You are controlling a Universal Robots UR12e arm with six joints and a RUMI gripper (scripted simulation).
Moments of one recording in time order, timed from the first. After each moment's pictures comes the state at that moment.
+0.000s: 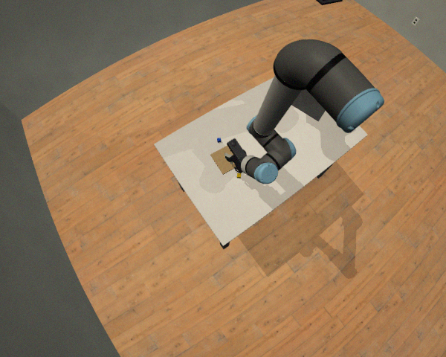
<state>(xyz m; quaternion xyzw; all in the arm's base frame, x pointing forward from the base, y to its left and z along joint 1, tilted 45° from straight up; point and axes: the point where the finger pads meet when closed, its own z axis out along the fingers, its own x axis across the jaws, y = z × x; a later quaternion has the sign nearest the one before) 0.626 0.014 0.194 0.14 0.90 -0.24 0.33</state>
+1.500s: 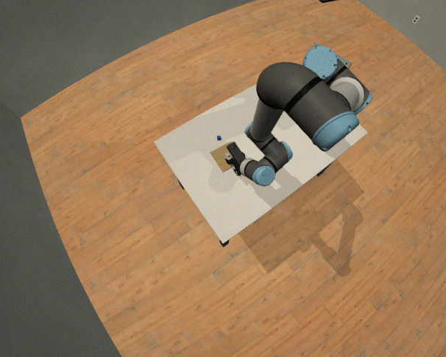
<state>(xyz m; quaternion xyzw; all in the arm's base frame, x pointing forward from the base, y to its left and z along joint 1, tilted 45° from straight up) 0.662 0.027 0.156 0.14 0.90 -0.24 0.33</state>
